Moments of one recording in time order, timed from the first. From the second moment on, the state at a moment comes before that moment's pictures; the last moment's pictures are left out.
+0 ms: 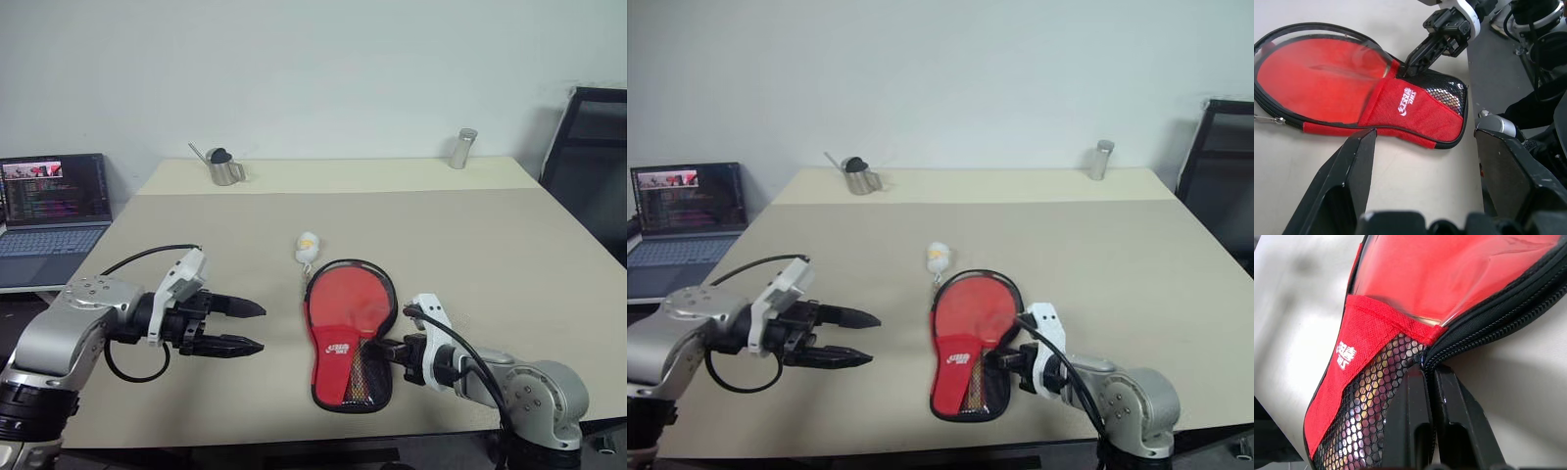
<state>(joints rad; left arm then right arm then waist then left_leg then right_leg) -0.36 0.98 0.08 -0.12 -0.59 0.60 -1.48 -0.26 -0.08 -0.17 -0.62 0.60 1.61 0.24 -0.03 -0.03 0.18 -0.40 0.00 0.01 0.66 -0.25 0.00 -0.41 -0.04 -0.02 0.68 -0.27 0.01</state>
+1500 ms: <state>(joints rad) -0.39 0.91 0.03 -0.10 -0.57 0.54 -1.43 -0.35 -0.32 -0.25 -0.78 0.79 1.60 0.23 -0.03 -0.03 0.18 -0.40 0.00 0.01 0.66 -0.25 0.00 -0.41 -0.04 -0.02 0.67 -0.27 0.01</state>
